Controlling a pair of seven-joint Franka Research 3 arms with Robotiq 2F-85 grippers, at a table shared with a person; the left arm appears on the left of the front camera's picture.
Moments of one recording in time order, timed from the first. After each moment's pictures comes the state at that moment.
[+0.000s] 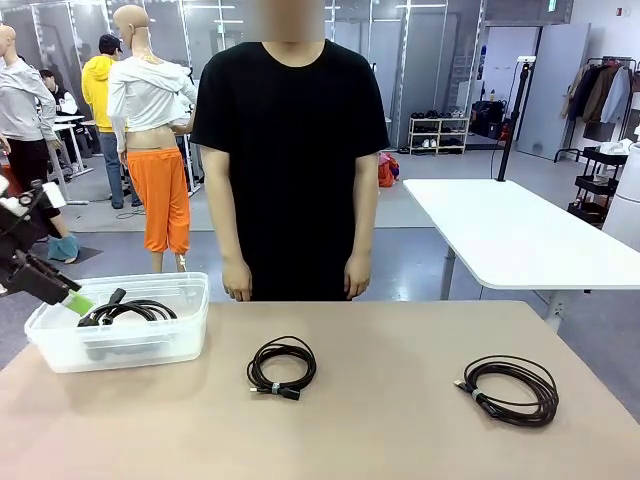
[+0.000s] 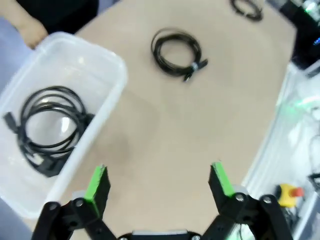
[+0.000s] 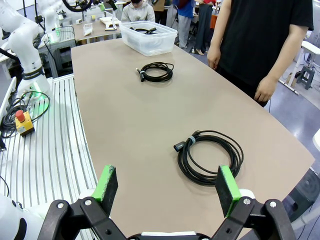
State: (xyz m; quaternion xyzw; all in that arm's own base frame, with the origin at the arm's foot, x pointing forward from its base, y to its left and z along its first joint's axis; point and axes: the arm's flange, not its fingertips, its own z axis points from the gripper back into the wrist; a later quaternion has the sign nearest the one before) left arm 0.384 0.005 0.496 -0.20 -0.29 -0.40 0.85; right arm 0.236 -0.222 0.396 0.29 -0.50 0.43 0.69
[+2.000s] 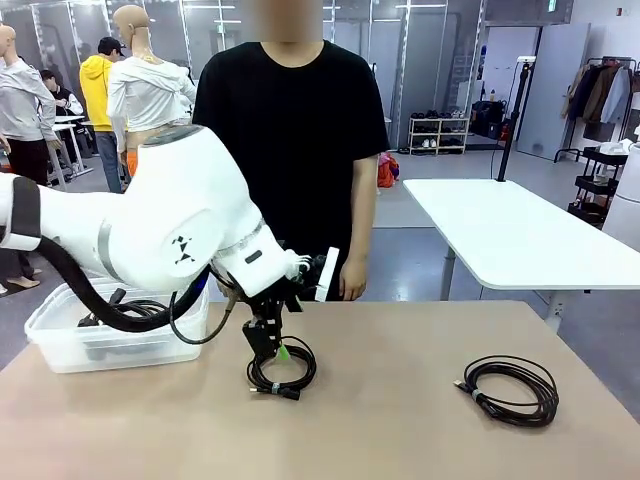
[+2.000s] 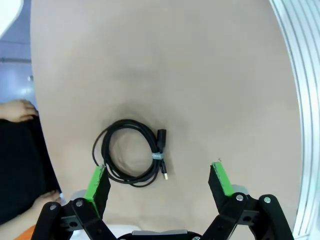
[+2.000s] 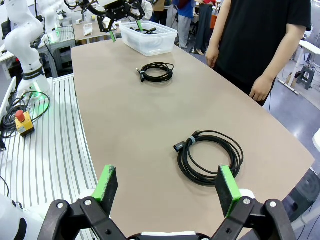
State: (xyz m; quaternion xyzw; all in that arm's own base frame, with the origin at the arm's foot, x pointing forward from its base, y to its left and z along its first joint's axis) left arm 0.394 -0.355 0.461 0.02 -0.20 -0.78 0.60; right arm 0.236 -0.222 0.397 0.29 -0.50 0.43 0.69
